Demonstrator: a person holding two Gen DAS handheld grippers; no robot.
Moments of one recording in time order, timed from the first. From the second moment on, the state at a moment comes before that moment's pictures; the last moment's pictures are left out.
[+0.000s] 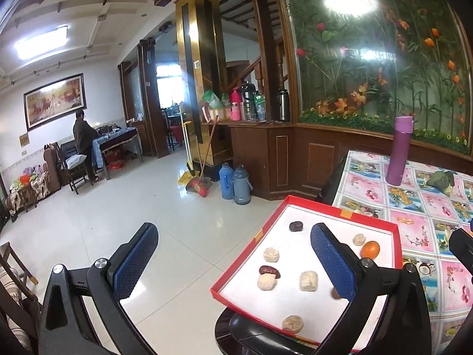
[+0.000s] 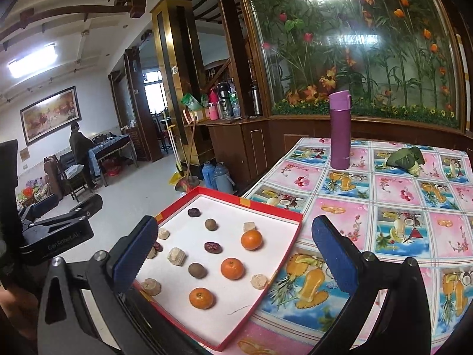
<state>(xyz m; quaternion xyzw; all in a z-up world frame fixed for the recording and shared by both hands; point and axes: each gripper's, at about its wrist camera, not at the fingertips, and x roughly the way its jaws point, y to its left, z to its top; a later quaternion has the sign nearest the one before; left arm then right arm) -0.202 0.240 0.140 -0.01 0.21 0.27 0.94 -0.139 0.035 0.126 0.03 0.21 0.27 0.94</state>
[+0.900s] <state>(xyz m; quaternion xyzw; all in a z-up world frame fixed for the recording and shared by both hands) -0.193 0.261 0.103 -0.04 0.30 0.24 0.92 -0.133 0.063 0.092 -0.01 0.25 0.25 0.94</state>
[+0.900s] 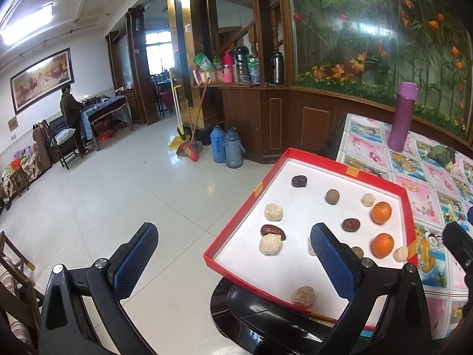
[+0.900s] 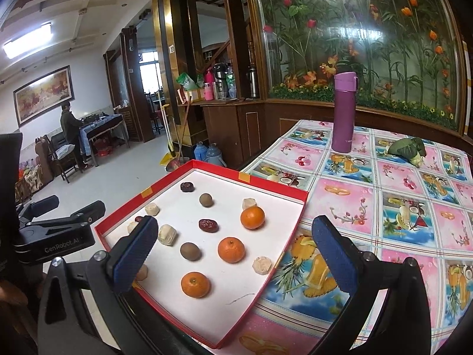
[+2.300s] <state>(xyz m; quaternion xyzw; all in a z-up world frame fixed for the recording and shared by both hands) -0.188 0.284 0.086 -0.05 0.34 0.25 0.91 -0.121 0.089 0.083 -0.03 0.28 0.25 0.93</state>
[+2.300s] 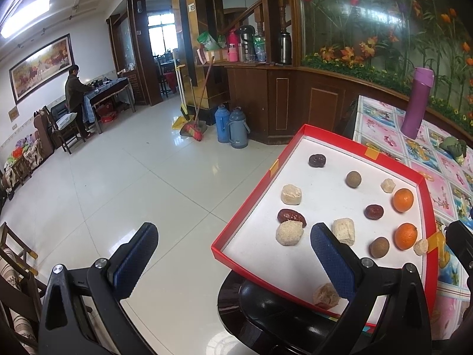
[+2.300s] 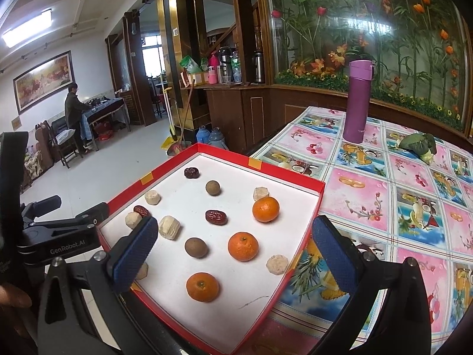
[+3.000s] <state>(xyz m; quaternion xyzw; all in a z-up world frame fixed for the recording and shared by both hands) -0.194 0.274 0.095 -0.06 0.32 0.23 0.92 -0.130 0.083 0.089 -0.03 0.26 0.25 0.93</state>
